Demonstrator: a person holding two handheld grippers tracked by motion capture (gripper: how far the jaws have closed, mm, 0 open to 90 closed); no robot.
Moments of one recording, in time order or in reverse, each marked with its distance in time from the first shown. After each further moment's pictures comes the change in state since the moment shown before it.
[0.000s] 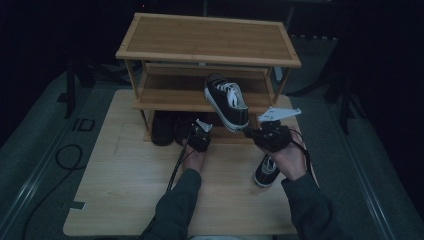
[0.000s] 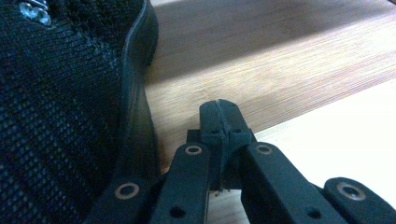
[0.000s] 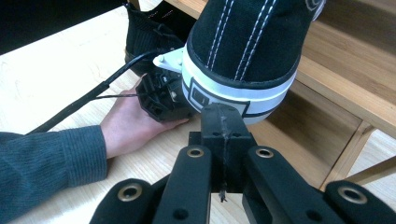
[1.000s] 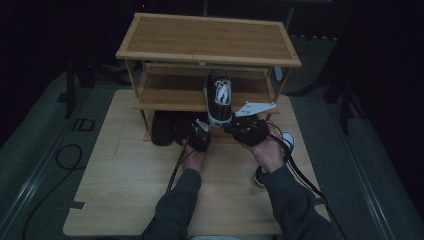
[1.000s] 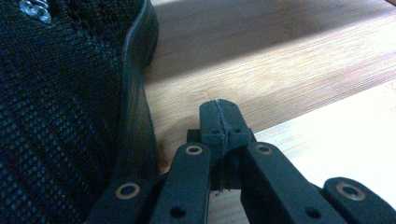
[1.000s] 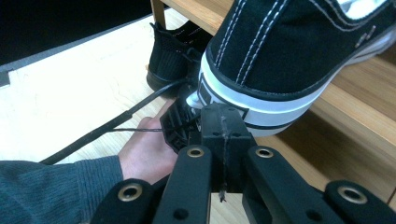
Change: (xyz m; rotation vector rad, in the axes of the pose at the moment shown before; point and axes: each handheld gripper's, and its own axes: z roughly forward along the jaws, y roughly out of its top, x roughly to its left) left arm 0.000 0.000 0.000 -0.002 -0.001 -0.006; right arm 0.021 0.026 0.038 -0.023 0.066 -0.041
